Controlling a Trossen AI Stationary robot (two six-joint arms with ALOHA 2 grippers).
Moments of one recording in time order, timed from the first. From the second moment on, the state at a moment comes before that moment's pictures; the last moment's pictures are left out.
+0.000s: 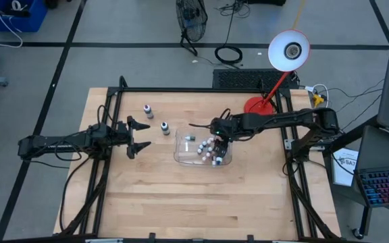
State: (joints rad) left arm 0.13 0.24 0.01 0.24 0.00 -0.11; right arm -0.09 1.64 1.19 -0.75 0.13 0.36
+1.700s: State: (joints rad) left arm 0.13 0.24 0.01 0.24 0.00 -0.11; right arm -0.31 1.70 1.19 -0.94 0.15 0.34
